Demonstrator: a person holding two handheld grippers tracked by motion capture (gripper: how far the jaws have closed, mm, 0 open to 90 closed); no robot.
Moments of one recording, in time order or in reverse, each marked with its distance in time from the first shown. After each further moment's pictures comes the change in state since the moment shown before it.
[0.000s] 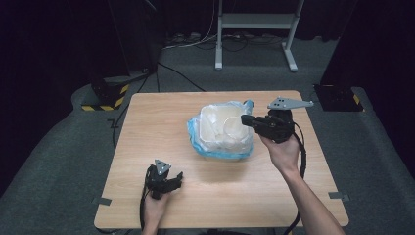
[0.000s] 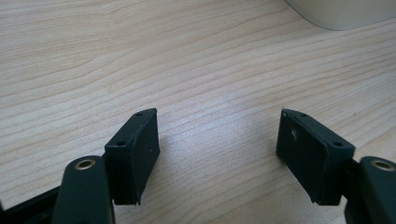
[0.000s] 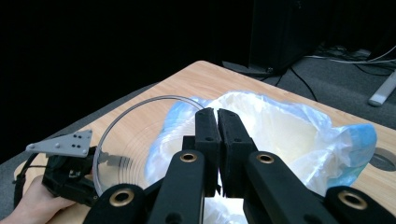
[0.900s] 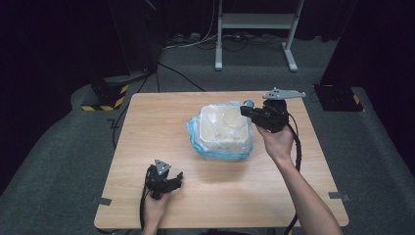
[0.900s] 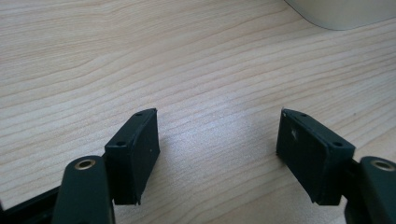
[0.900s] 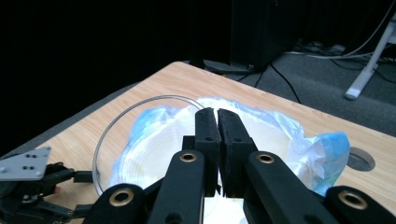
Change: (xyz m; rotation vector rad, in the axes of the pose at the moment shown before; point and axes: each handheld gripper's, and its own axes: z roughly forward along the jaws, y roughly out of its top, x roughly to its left) left arm 0.000 0.000 0.000 0.001 -0.001 0.000; right arm -0.021 0.008 0.026 0.009 -0.080 0.023
